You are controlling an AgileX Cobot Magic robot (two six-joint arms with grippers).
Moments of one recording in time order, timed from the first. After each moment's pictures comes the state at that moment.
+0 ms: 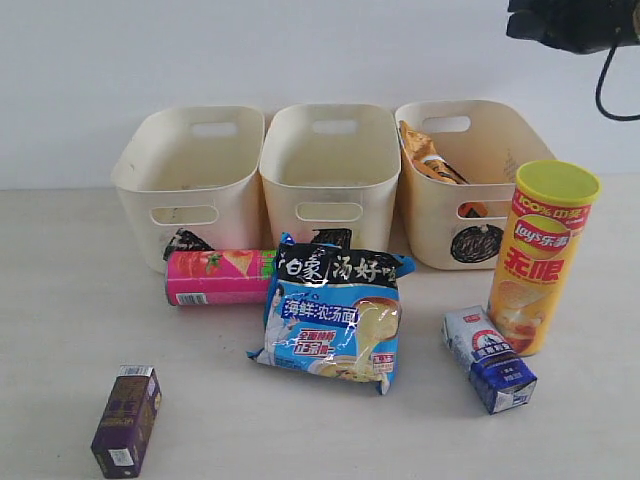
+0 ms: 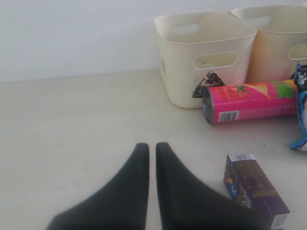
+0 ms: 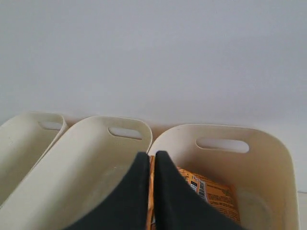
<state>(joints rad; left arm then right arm) -0.07 0.00 0.00 0.02 0.29 0.02 -0.04 1.82 -1.51 -1.71 -0.55 1.87</state>
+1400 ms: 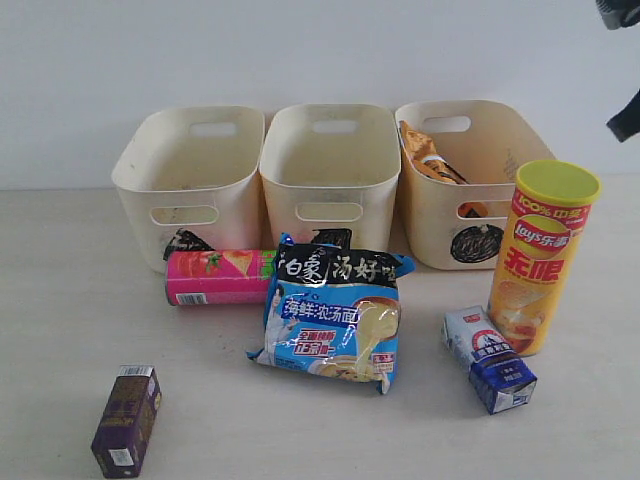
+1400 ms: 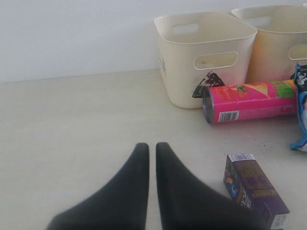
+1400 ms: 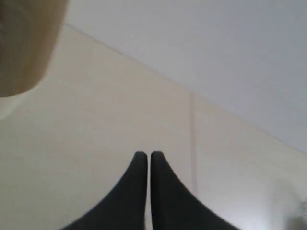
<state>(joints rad) -0.07 0.00 0.00 0.02 0.29 0.02 0.15 1.49 -1.23 -0.70 0.65 0.13</state>
